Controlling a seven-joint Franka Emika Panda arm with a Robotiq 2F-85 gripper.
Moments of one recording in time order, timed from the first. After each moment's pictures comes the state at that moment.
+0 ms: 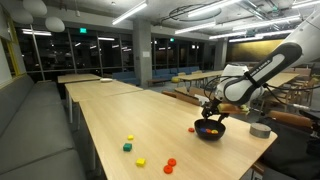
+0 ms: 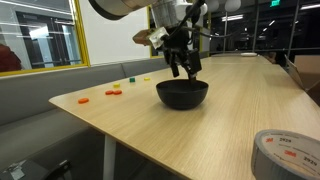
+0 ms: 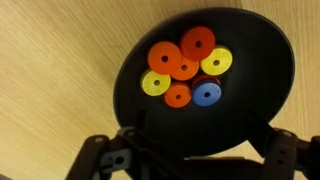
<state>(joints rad) -0.27 -0.23 0.00 -2.65 -0.07 2.75 0.45</state>
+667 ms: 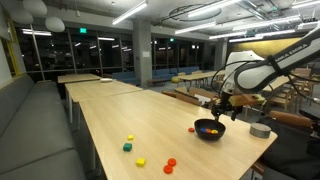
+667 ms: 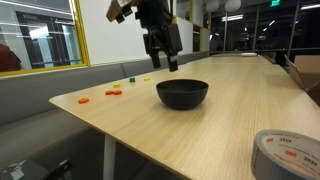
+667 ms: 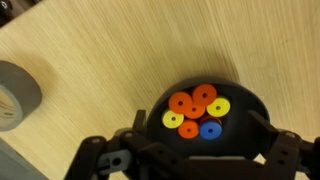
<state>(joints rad) -0.24 -0.51 0.03 -2.69 -0.12 2.34 0.48</state>
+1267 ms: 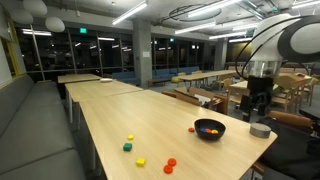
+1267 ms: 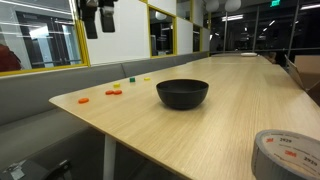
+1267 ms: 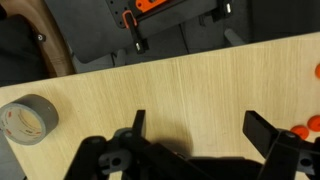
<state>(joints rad) -0.06 -0.99 0.04 -2.72 -0.02 1.77 0.30</state>
